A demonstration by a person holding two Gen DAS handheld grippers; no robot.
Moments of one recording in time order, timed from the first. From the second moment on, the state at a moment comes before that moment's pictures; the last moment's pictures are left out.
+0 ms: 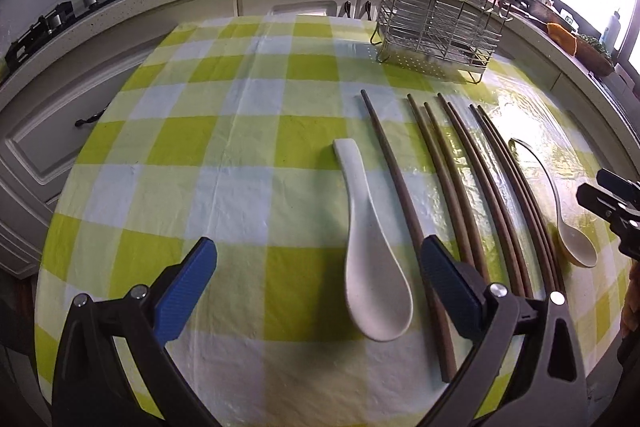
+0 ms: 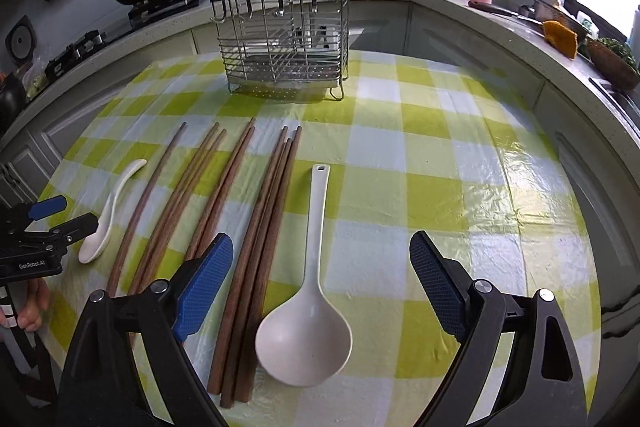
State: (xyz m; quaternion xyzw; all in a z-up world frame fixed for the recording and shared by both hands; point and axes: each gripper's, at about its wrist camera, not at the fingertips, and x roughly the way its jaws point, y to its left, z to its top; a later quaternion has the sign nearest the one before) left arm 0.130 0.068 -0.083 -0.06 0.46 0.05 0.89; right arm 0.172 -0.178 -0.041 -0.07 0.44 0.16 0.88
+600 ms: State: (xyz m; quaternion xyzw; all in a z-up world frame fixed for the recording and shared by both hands) left arm 0.194 0.051 -0.090 -0.05 0.52 0.04 0.85; right arm 0.232 -0.160 -0.067 -0.08 0.49 0.18 0.85
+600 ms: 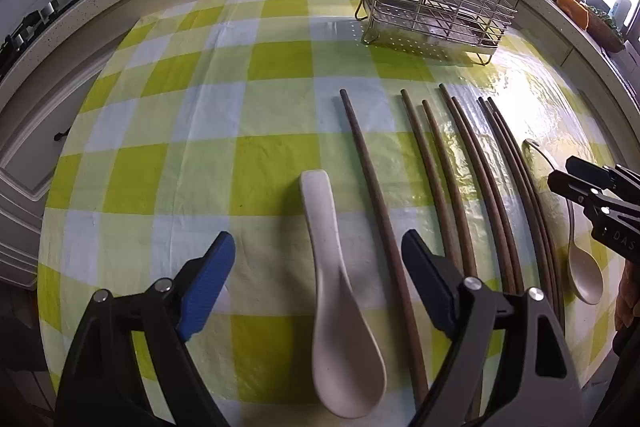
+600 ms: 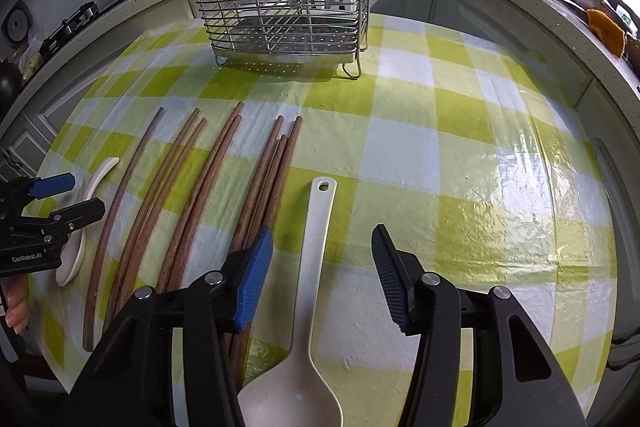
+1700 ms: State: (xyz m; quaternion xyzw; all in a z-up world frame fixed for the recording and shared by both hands) left arm 0.186 0.052 -0.098 -0.05 0.44 0.06 0.89; right arm 0.221 -0.159 -0.082 -0.06 0.47 0.17 0.86
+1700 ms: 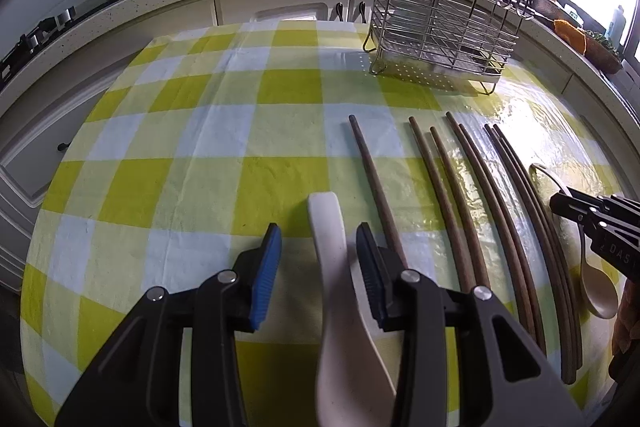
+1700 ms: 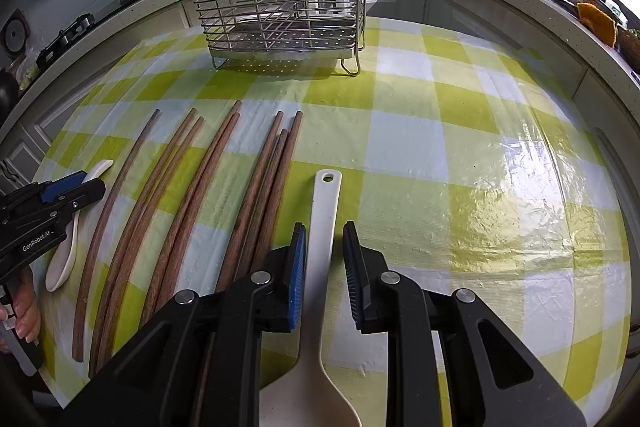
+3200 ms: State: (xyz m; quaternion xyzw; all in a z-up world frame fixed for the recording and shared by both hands) left arm 0.192 0.050 -0.060 -0.04 0.39 0.06 0.92; right arm 0.217 -0.179 -0.065 -0.02 0.43 0.15 0.89
